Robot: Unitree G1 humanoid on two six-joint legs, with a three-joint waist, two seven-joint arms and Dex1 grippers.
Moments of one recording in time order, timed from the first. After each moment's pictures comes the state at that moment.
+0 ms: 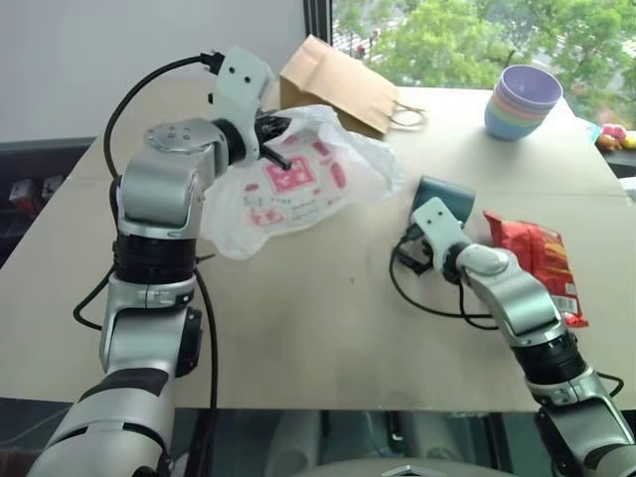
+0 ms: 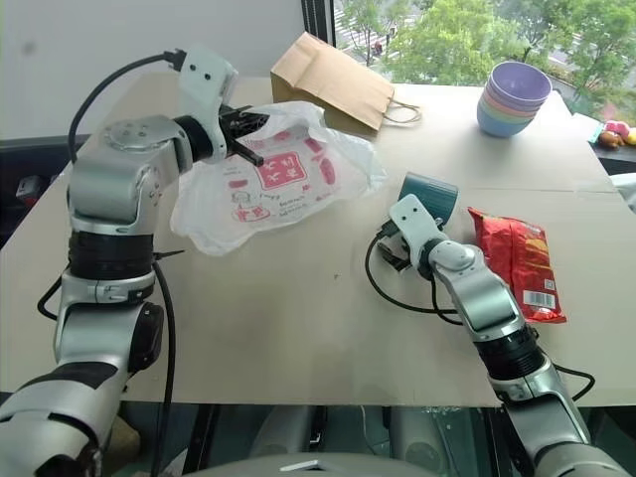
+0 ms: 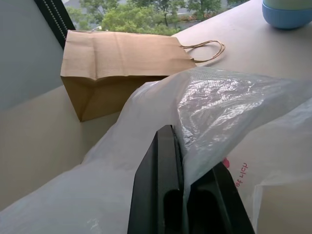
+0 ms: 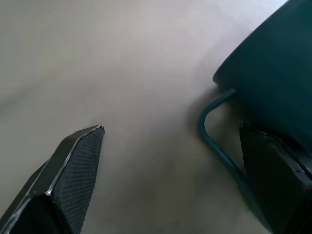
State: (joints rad) left arm -0.96 0.56 0.00 0.03 -0.14 0.89 -0.54; right arm -0.51 -0.38 0.28 -0.16 0.03 0.87 0.36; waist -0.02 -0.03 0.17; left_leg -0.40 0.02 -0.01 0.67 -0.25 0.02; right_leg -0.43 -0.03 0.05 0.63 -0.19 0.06
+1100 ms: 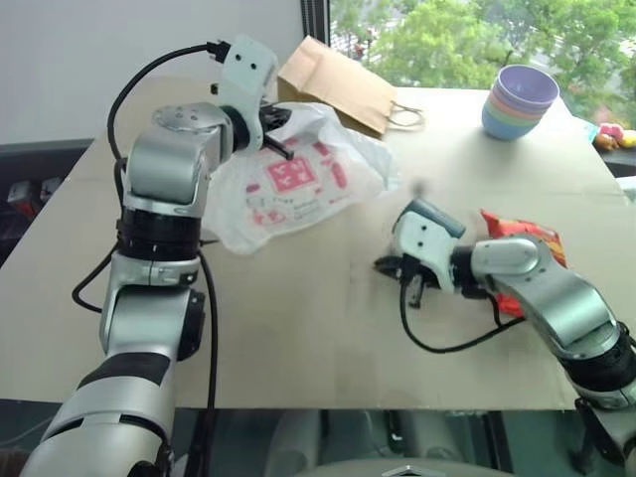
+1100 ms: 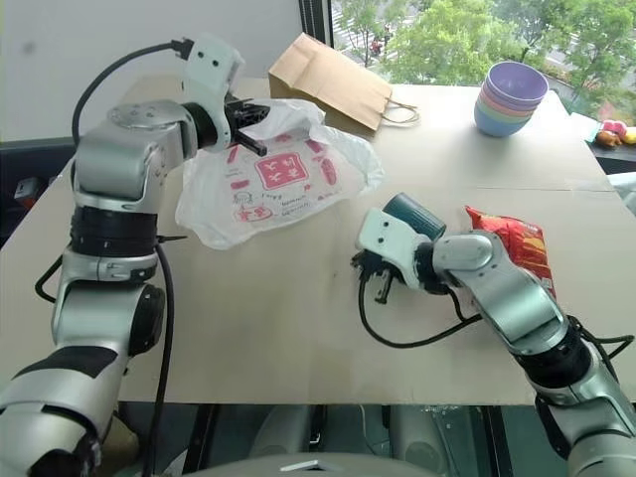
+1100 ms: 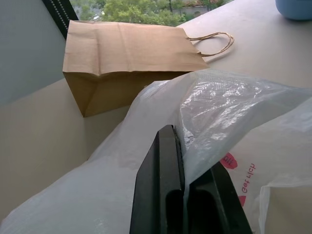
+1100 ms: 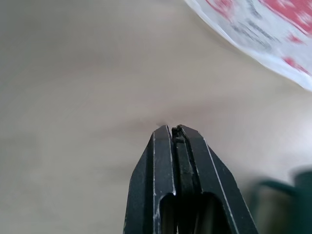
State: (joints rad) left arm -1.09 0.55 -0.06 0.19 -0.12 0.89 -0.55; right arm -0.57 -0.55 0.35 -0.57 0.26 0.98 0.85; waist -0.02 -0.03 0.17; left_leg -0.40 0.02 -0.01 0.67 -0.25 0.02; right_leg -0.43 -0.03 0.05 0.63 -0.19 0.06
